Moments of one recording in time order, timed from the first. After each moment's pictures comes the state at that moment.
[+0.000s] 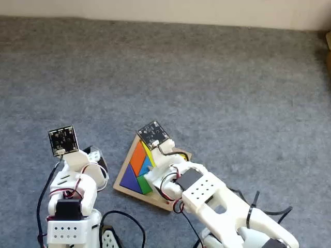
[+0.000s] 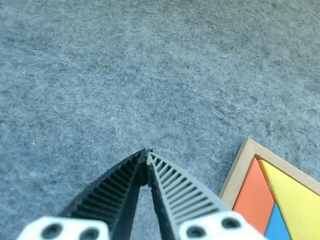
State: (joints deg) left arm -6.8 -101.3 96.0 54.8 19.6; right arm -48.6 -34.0 67.0 35.5 -1.5
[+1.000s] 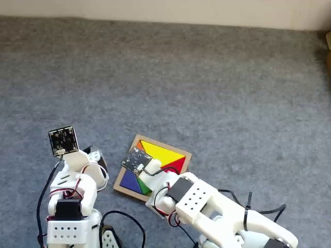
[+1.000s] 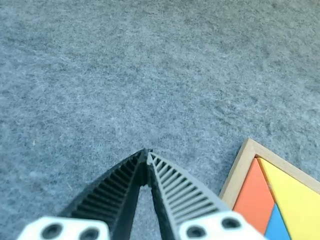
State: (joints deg) left arm -6.8 -101.3 96.0 54.9 19.6; right arm -57.8 -34.3 67.3 50.6 6.2
